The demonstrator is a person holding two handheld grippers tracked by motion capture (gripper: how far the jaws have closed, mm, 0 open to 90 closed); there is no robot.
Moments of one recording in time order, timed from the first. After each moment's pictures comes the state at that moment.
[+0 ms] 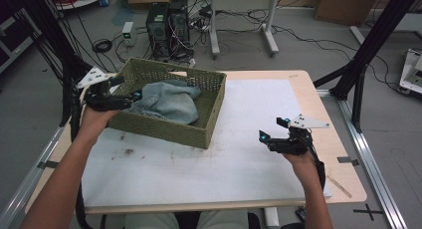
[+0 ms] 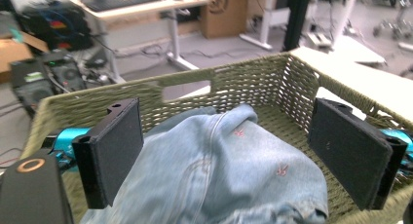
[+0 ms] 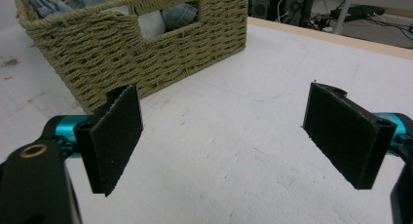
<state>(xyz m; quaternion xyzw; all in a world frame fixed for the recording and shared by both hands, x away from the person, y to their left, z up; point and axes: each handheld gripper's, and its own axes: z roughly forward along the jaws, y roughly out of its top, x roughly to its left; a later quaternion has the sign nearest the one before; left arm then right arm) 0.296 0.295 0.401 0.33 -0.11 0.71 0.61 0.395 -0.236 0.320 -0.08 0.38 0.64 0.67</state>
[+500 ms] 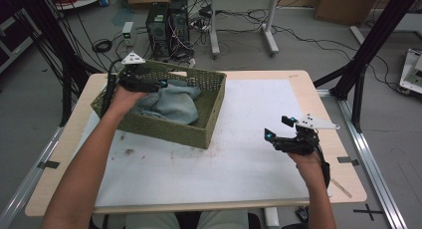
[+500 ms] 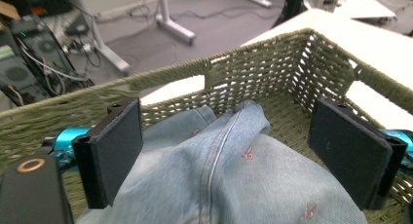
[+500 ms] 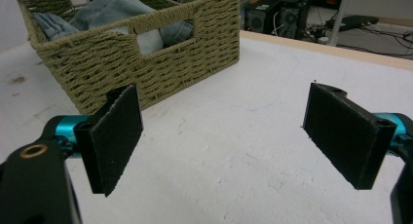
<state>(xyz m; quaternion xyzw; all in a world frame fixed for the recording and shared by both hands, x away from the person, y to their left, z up) 0.307 0.244 0.474 0.39 -0.06 0.72 0.57 0.389 -0.249 0.314 -0.09 0.36 0.66 0.66</state>
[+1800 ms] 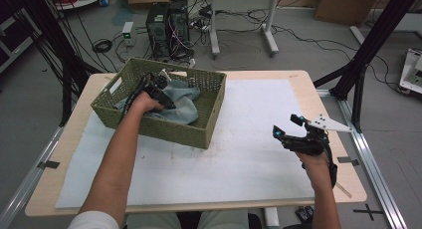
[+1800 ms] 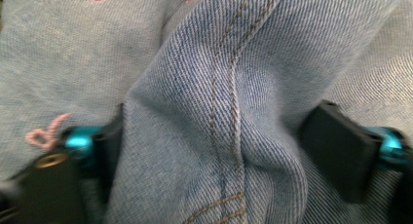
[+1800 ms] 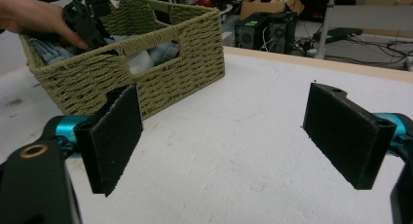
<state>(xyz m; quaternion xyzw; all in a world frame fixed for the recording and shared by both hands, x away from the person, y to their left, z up) 0.393 0.213 0.531 0.54 0.22 0.68 0.44 0.385 -0.268 0.309 -0.10 0.33 0.68 0.65</state>
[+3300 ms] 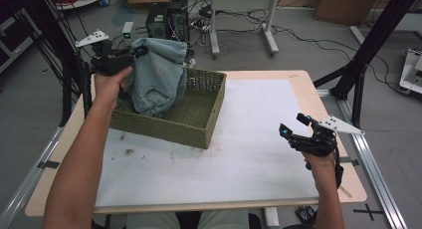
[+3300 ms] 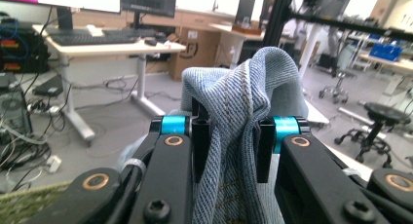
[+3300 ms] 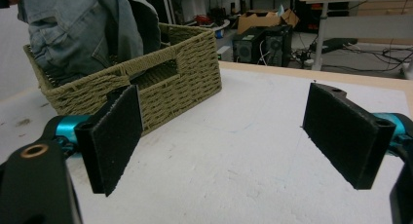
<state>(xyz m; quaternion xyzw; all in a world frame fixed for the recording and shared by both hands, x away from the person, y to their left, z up) 0.236 0.290 0.449 0.30 -0.20 0.61 0.70 0.379 -0.280 0.301 -0.11 0.31 0.70 0.63</state>
